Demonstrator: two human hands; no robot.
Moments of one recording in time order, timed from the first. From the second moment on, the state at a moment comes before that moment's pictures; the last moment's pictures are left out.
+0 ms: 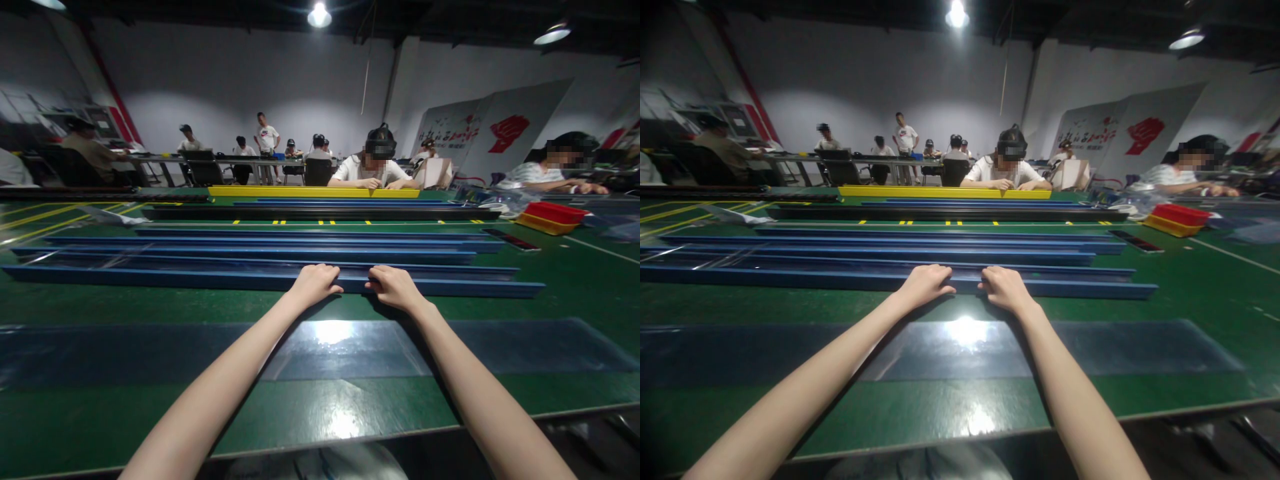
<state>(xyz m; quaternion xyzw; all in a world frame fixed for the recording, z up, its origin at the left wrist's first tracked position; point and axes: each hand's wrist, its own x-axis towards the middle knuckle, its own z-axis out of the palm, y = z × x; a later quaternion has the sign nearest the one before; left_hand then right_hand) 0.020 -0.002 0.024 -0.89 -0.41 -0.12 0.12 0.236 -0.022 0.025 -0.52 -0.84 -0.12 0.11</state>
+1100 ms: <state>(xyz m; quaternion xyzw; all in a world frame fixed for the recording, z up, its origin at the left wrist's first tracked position) 0.018 0.000 0.018 -0.89 -0.42 -0.13 0.10 0.223 -0.020 0.010 -0.50 -0.83 -0.18 0.17</state>
